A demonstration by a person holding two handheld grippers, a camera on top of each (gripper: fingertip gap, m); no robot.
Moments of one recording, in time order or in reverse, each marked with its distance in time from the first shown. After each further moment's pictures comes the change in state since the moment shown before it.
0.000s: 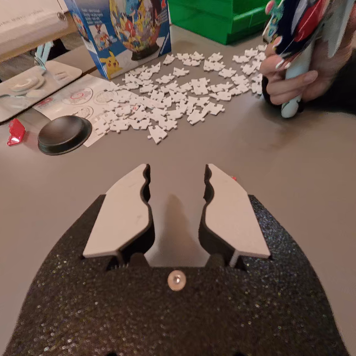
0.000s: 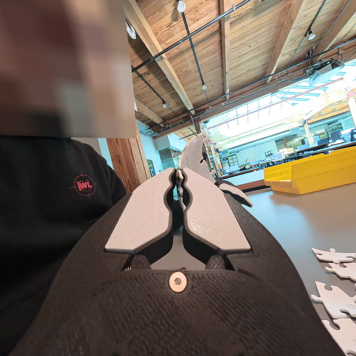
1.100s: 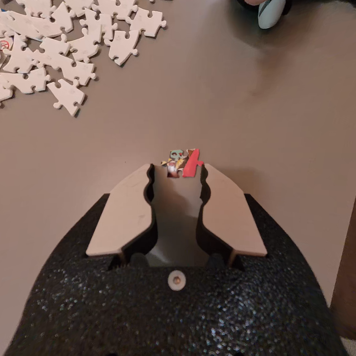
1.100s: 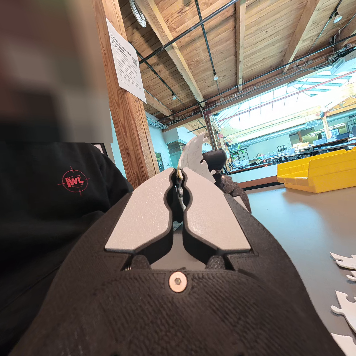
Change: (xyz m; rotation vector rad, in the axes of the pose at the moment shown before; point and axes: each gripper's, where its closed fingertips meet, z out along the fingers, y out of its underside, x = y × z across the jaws) left arm 0.052 0.046 0.025 -0.456 0.285 0.133; right arm -0.011 0.008 0.006 -0.043 -0.057 0.010
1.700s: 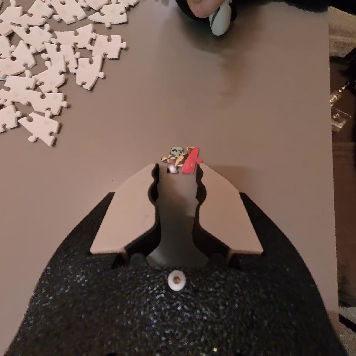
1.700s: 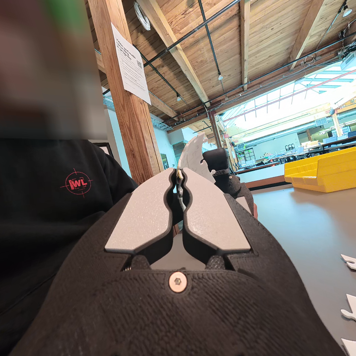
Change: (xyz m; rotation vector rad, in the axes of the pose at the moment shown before) left arm 0.013 -0.006 -0.001 0.071 0.146 0.125; right arm -0.002 0.000 0.000 0.006 -0.025 0.029
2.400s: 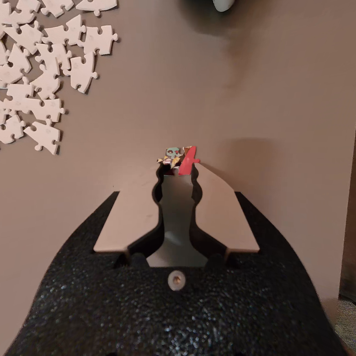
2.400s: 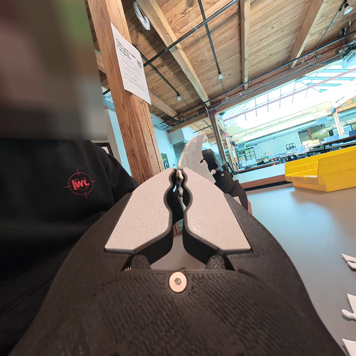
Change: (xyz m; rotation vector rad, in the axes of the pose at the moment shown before) left arm 0.002 -0.001 0.007 -0.142 -0.070 0.082; right arm 0.001 0.000 0.000 -0.003 -0.002 0.006
